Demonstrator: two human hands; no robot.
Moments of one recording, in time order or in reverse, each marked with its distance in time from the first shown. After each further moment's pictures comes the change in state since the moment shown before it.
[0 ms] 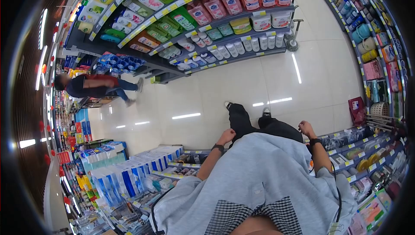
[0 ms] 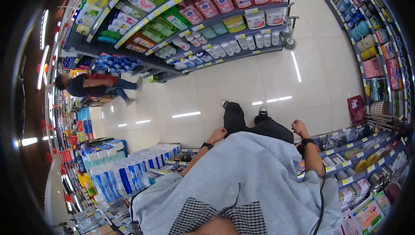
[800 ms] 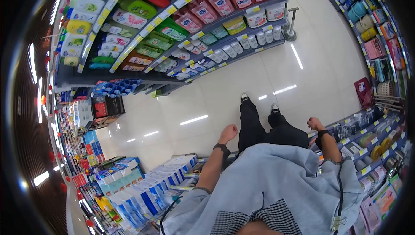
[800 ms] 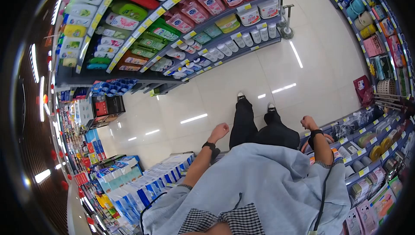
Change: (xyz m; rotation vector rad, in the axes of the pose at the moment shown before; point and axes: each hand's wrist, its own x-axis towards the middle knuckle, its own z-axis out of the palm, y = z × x) left_hand 0.056 0.014 -0.081 0.336 -0.044 0.092; right_hand 0.045 0.005 0.015 -0.195 -0.120 0.122
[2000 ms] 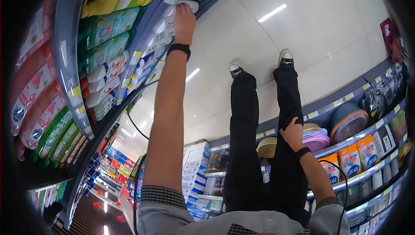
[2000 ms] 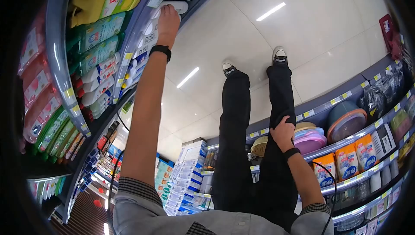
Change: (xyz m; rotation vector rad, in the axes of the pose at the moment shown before) left_hand 0.607 0.026 -0.092 1.694 0.357 0.557; right_hand 0.167 -0.136 0.222 -0.442 -0.146 0.395
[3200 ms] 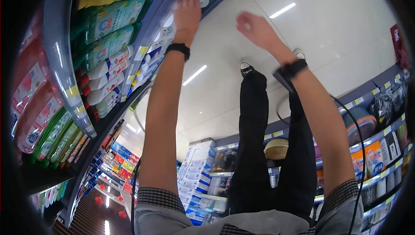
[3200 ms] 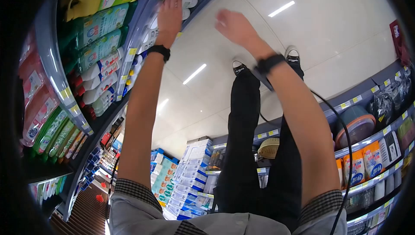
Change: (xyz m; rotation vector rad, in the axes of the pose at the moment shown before) left_hand -0.008 -0.020 0.011 -0.242 0.255 -0.024; right_hand 0.154 -0.163 -0.292 0.910 0.625 -0.913
